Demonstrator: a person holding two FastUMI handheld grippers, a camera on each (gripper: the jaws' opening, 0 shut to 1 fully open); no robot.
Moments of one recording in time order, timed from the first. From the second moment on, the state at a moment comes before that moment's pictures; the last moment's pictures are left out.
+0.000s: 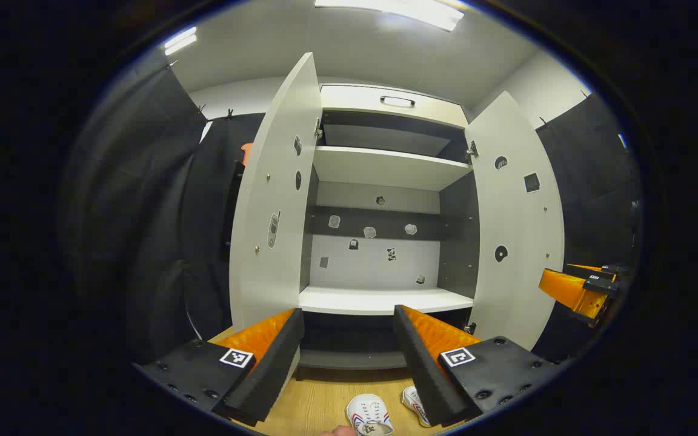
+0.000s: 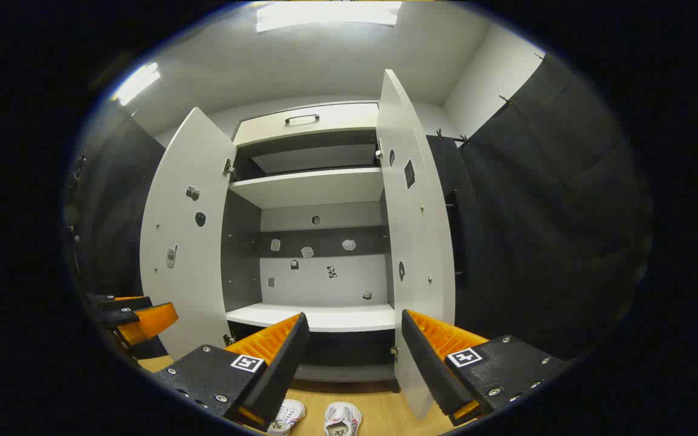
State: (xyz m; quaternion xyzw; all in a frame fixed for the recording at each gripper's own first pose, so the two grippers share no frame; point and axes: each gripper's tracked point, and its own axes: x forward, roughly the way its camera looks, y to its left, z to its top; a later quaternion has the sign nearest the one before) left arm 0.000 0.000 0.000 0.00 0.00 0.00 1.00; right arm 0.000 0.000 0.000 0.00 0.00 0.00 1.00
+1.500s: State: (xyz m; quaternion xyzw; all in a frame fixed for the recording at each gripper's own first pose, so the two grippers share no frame) left arm -0.006 0.003 -0.001 -0.01 0.00 0.00 1.00; right arm 0.006 0.009 -0.044 -0.04 0.04 0.01 1.00
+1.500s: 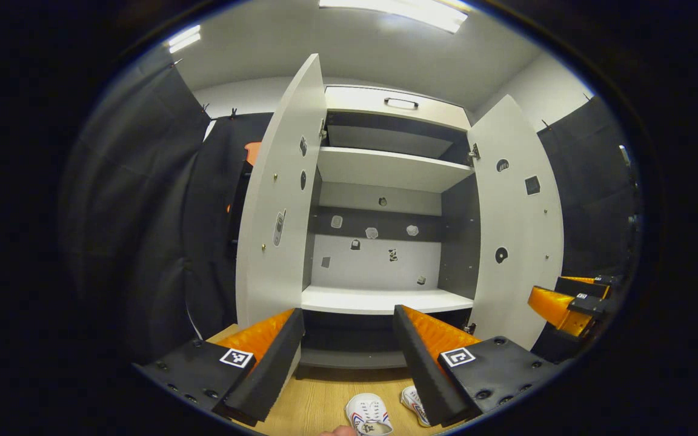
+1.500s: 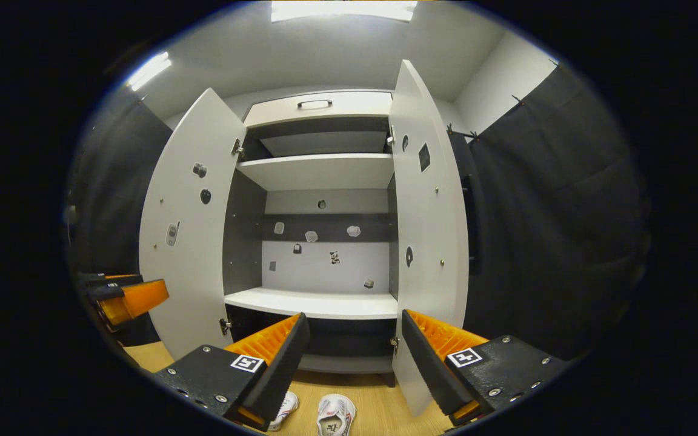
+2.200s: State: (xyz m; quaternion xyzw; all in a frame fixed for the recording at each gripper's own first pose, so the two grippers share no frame) left arm -0.018 0.013 -0.017 -0.02 0.02 0.01 1.00; right arm 0.005 0.001 -0.310 -0.08 0.28 0.04 0.96
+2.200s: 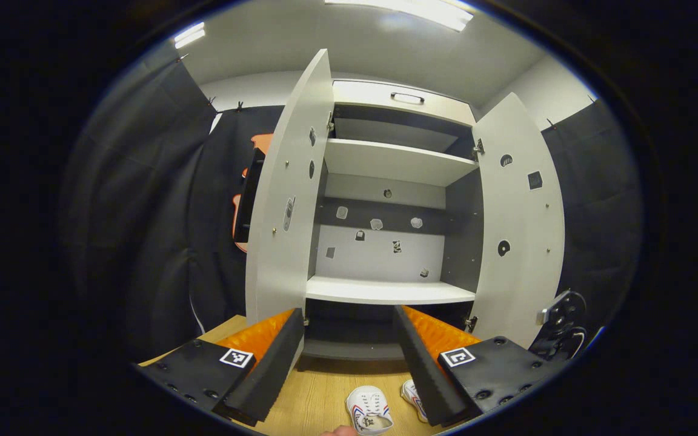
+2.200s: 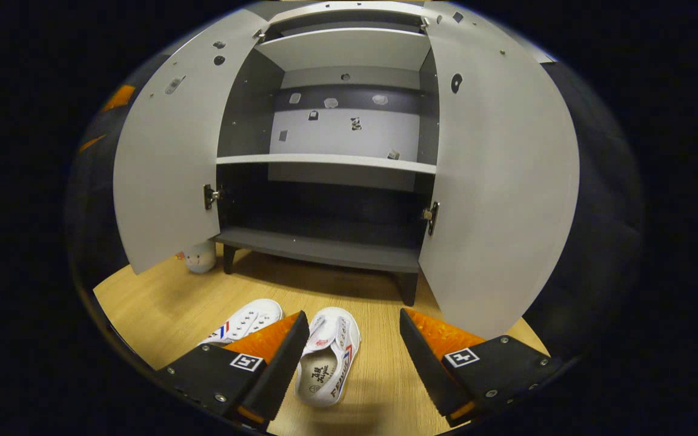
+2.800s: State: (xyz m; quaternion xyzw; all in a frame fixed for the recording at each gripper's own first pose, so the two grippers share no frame) left arm -0.017 0.007 -0.026 -0.01 0.03 0.01 1.00; right arm 0.007 -0.016 -0.422 -0.12 0.38 0.05 0.91
